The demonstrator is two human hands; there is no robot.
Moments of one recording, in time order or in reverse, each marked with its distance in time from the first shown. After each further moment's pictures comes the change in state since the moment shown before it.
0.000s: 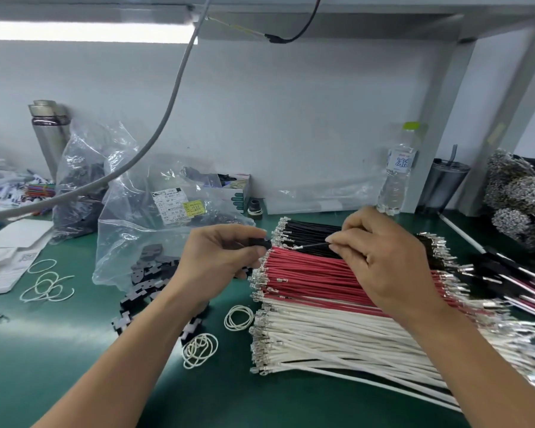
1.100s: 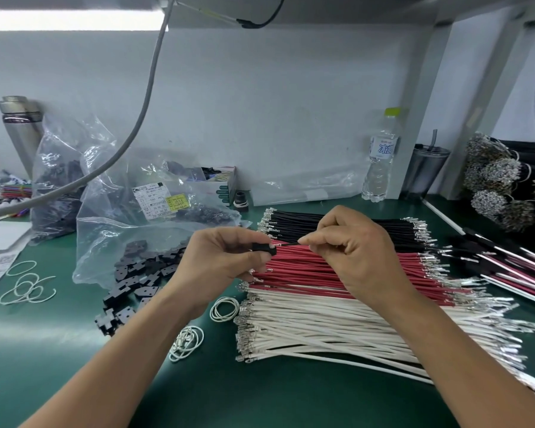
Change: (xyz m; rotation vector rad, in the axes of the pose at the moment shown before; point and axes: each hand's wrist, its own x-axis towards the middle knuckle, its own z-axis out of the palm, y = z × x) left_hand -0.012 0.001 0.020 -0.092 -0.166 -0.043; right_hand -0.006 -0.012 0.001 0.341 -0.089 0.158
